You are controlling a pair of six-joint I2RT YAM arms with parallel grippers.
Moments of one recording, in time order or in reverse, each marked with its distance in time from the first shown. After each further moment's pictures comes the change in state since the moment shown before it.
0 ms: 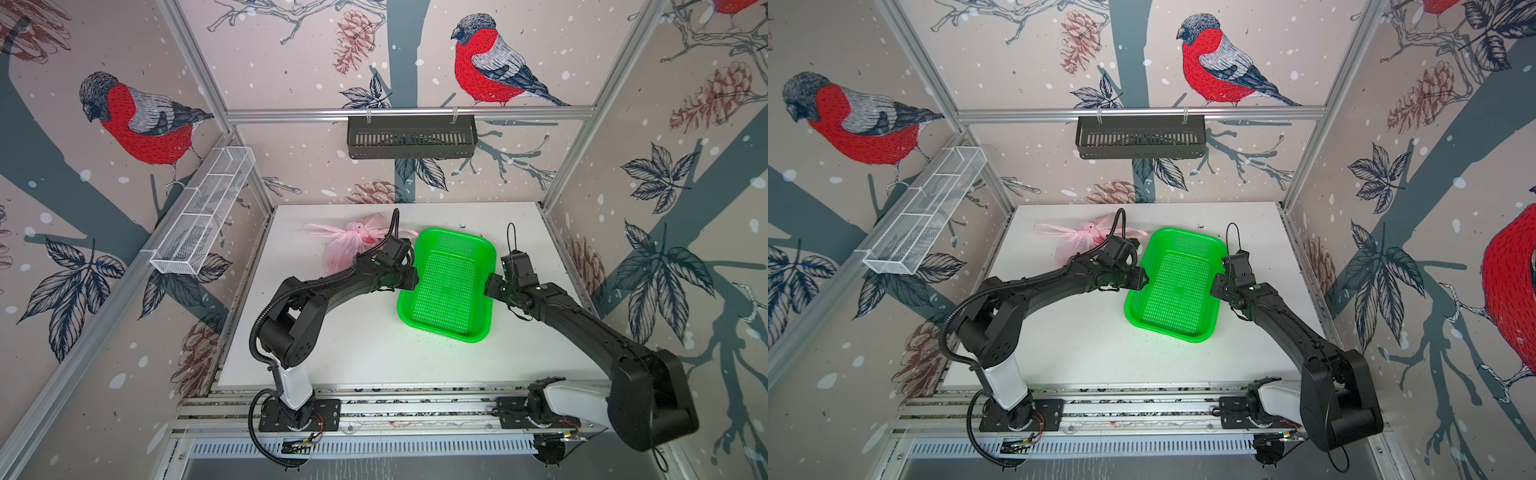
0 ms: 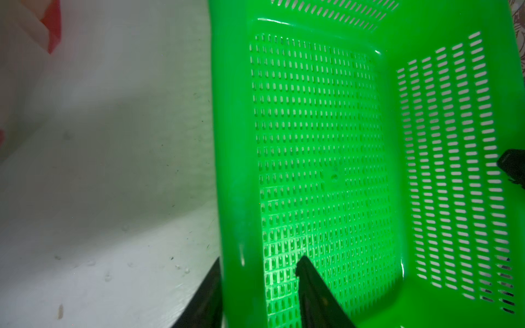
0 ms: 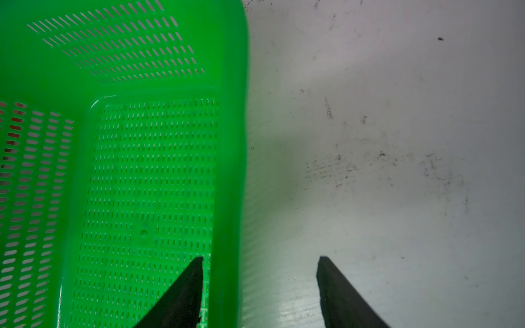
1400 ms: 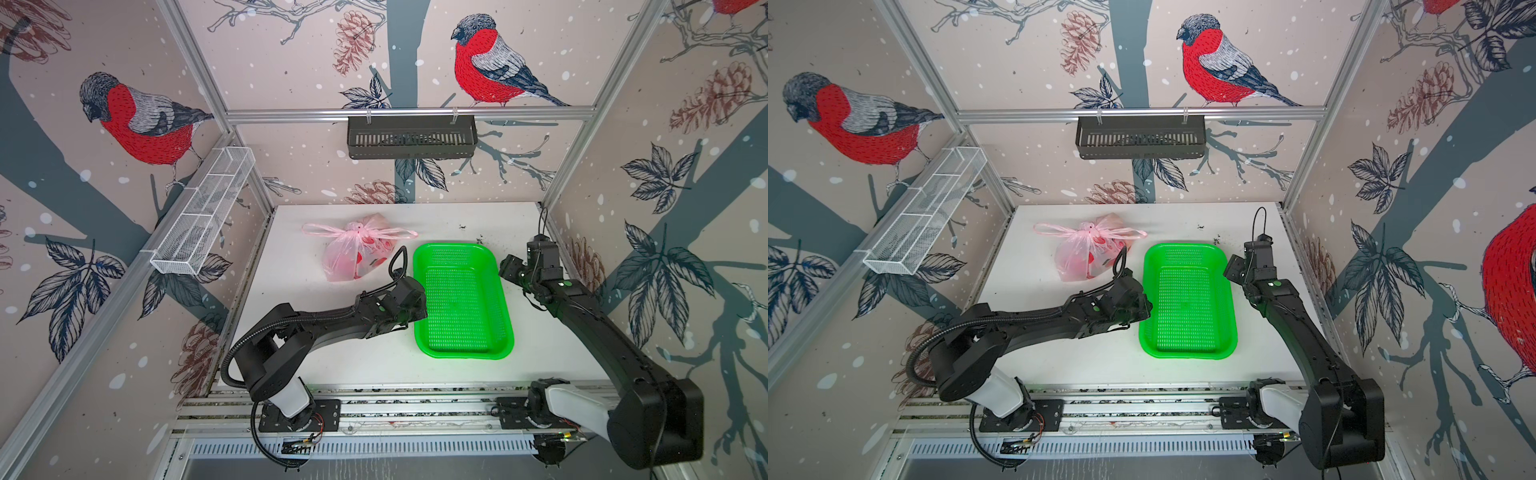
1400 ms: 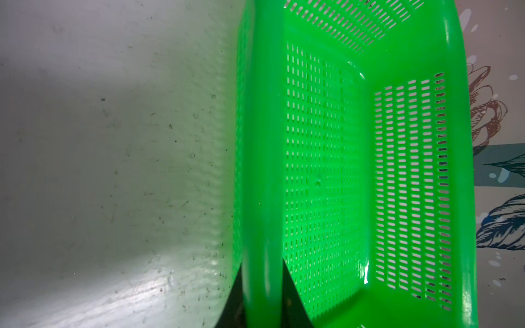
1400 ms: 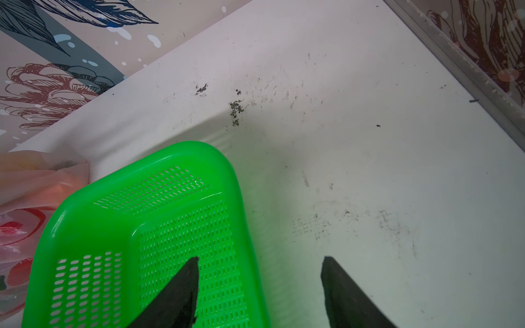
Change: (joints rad) left arm -0.268 -0.216 -0.343 0.234 -0.262 -0.592; right arm -0.143 -0.091 0.085 0.013 -0.040 -0.029
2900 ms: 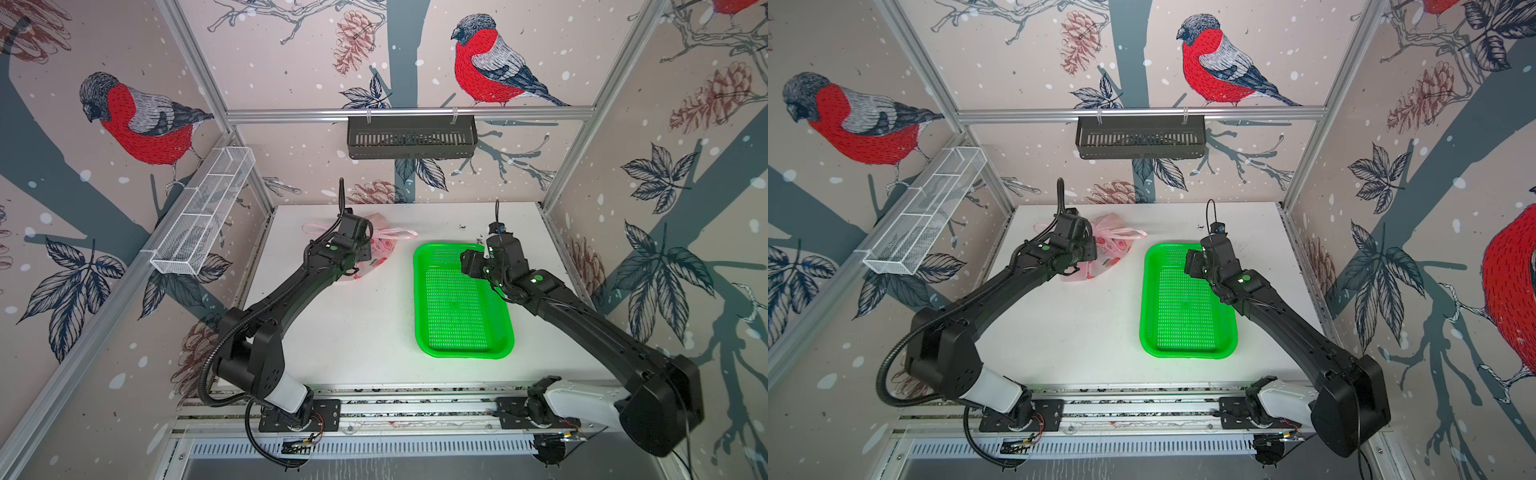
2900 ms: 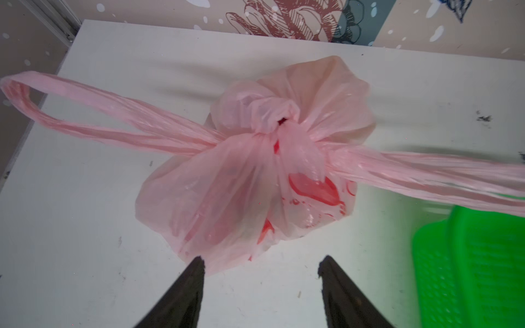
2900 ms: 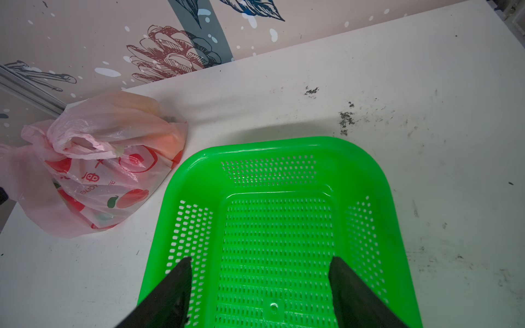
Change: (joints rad) left arm 0.523 -0.035 0.373 -0.409 -0.228 0.651; right arm 0.389 0.090 0.163 0.020 0.109 0.000
